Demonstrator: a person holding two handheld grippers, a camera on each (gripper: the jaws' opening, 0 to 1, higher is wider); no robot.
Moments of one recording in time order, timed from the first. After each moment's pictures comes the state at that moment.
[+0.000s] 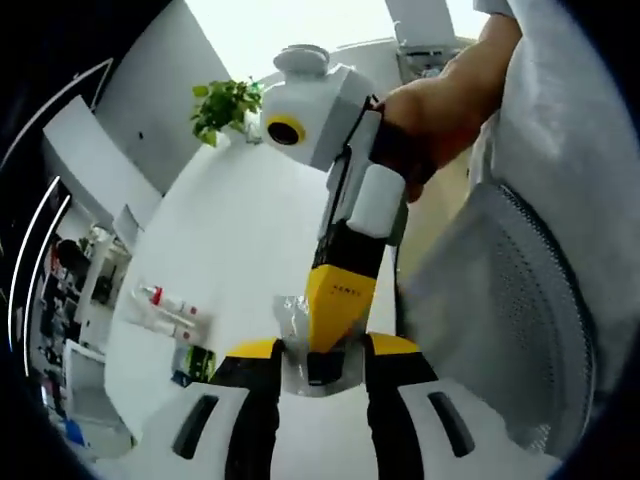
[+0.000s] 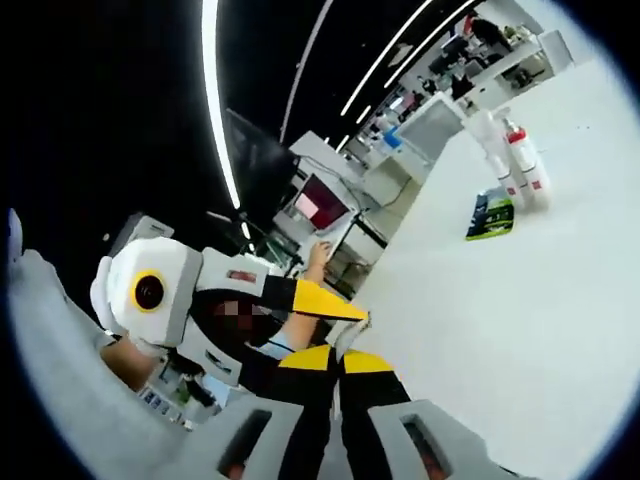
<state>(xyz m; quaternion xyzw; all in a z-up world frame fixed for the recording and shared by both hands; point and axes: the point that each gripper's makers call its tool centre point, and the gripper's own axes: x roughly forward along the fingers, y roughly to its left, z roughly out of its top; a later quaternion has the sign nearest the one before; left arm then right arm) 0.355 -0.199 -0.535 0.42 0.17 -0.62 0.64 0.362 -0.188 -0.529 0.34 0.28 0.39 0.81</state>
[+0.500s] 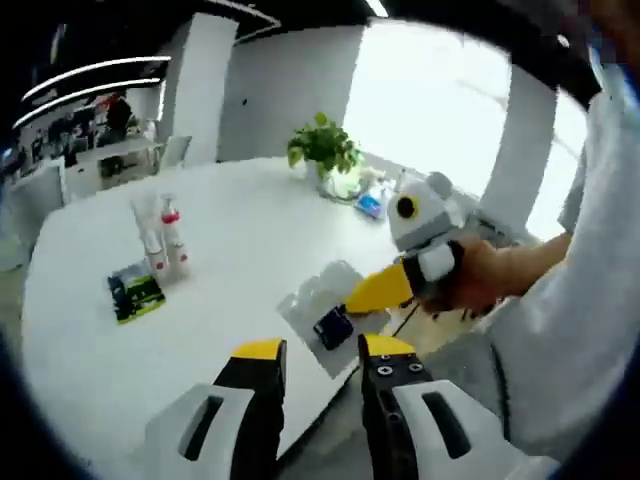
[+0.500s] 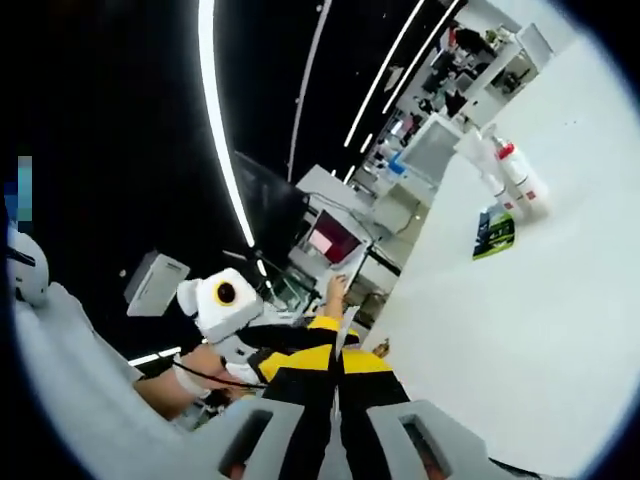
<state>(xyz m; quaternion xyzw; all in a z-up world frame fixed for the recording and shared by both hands) 0.367 -0.191 -0.499 -0.07 0.29 -0.58 0.76 0.361 -0.204 -0.492 0.42 0.19 0.39 0.79</state>
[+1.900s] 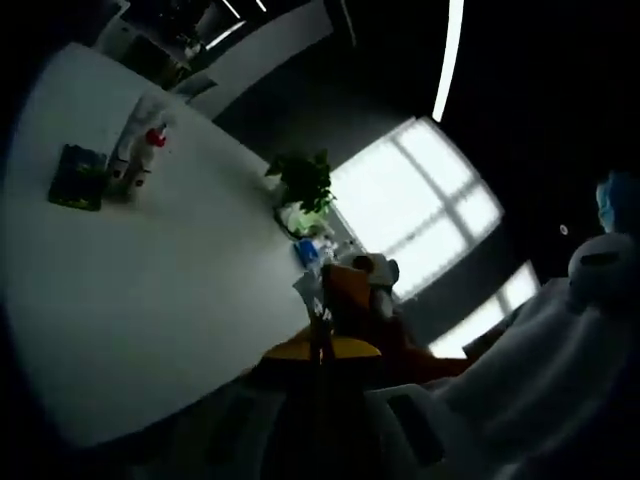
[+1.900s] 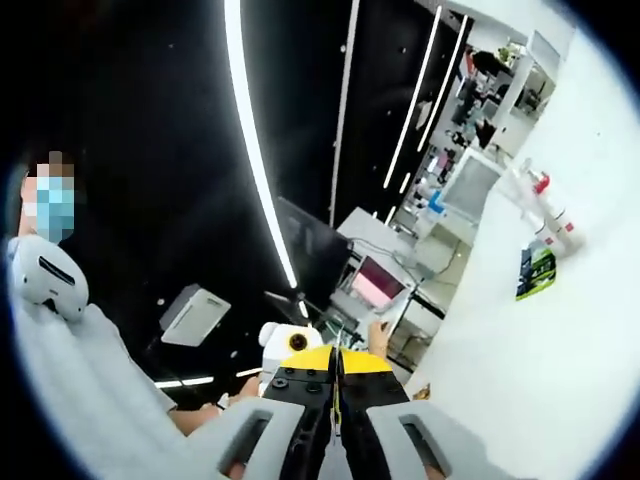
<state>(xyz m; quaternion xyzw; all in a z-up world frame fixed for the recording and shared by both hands) 0.346 -0.200 -0.481 -0.28 0.38 -0.59 0.66 0.382 -0.207 -0.451 0.47 0.09 0.42 0.77</state>
